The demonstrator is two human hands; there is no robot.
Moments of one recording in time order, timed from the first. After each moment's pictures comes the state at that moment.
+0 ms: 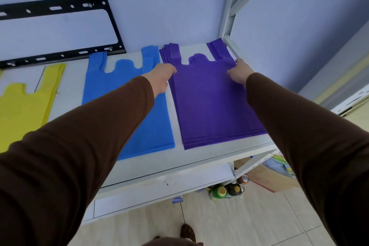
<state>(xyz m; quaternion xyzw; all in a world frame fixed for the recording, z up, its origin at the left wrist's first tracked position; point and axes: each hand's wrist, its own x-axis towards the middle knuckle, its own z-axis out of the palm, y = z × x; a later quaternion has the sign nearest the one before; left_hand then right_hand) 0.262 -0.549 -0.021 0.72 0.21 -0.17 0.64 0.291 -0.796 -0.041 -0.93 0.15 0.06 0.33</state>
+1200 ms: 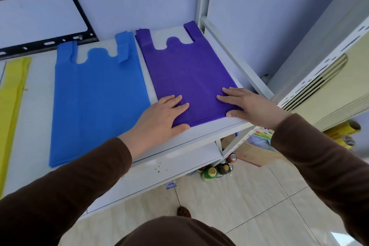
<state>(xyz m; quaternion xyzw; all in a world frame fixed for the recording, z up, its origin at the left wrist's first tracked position) 0.108 -0.564 -0.069 0.95 -0.30 -0.05 0.07 0.112 -0.869 -0.067 -0.97 -0.19 0.12 0.09</state>
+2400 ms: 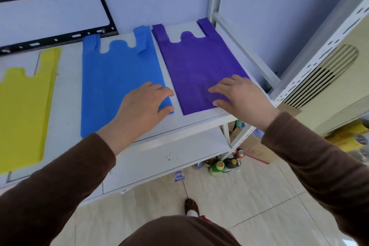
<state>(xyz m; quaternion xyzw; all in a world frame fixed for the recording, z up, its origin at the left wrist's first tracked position) 0.050 -0.495 -0.022 0.97 -0.22 0.05 0.08 0.054 -0.772 -0.027 -0.97 -0.23 -0.07 0.03</state>
